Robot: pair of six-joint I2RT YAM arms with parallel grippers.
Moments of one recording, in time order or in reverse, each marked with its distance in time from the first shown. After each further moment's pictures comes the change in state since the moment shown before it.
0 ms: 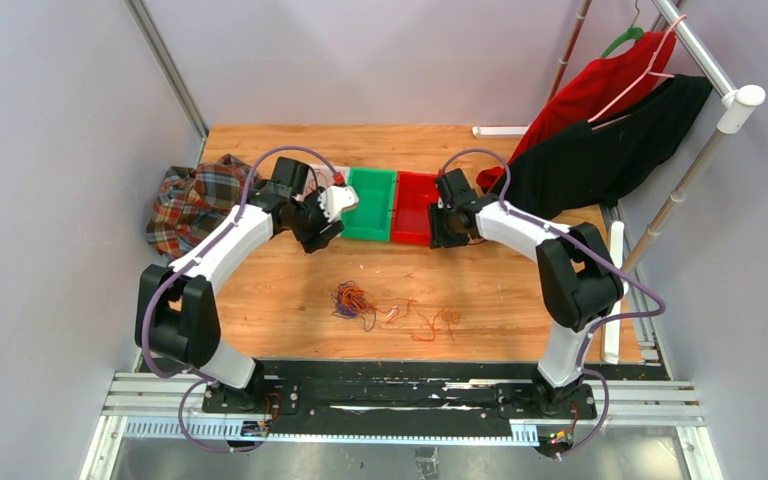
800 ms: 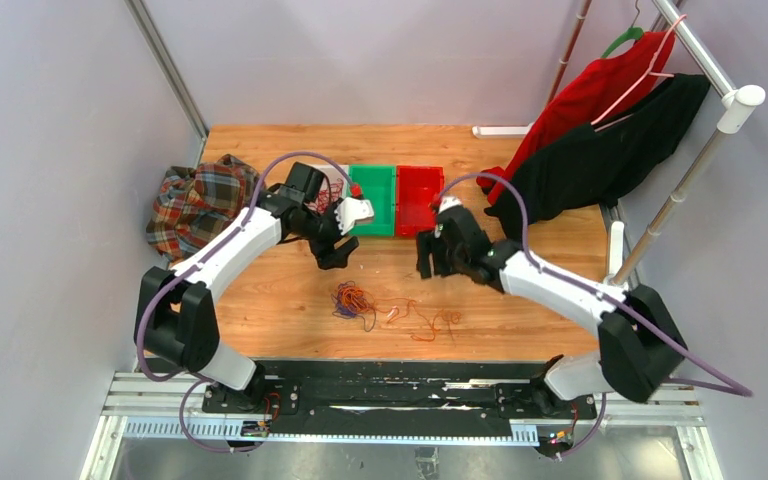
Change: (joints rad) left arm -0.084 -0.011 0.014 -0.085 0.183 0.009; right arm 0.141 -0.379 -0.298 0.146 0.148 0.018
